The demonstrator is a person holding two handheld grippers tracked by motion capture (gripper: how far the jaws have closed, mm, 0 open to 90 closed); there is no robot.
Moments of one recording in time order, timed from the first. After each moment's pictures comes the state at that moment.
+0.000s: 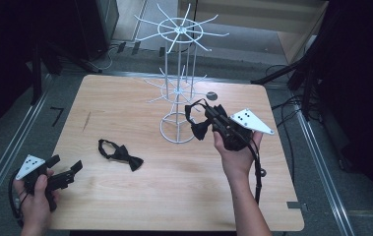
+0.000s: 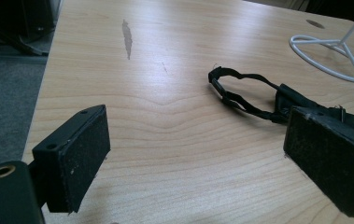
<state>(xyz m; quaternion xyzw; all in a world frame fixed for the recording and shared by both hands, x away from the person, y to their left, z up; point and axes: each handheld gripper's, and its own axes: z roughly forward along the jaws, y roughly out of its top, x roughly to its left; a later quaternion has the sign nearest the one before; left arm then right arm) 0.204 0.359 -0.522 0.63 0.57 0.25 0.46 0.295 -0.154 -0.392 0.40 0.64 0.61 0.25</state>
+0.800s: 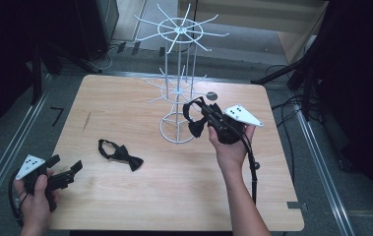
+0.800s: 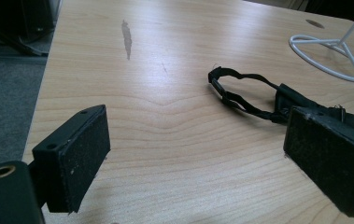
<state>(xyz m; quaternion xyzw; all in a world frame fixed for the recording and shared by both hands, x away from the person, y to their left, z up) 0.205 0.359 -0.522 0.63 0.56 0.25 0.46 0.323 -0.146 -0.414 0.42 0.65 0.59 0.24</state>
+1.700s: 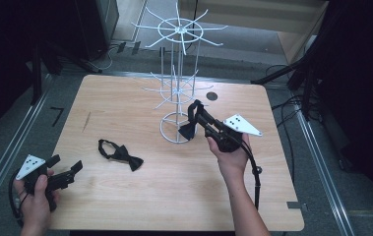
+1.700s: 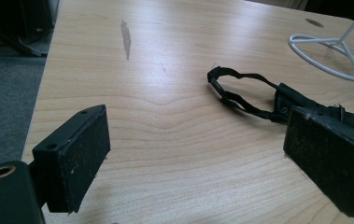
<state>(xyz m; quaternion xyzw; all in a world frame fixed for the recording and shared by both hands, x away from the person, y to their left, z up) 0.204 0.358 -0.522 0.64 0.56 0.25 0.46 0.316 -0.151 -0.441 0.38 0.65 0.61 0.23</state>
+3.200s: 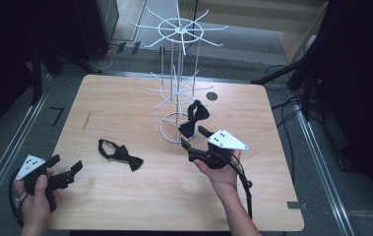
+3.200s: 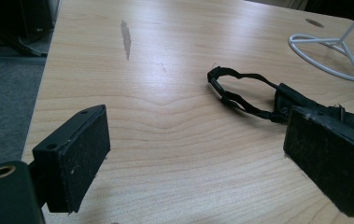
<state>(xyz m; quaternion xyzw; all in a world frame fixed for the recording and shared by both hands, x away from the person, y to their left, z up) 0.204 0.358 -0.522 0.64 0.56 0.25 0.46 0.278 -0.123 -0.451 0.34 0.71 0.58 0.22</state>
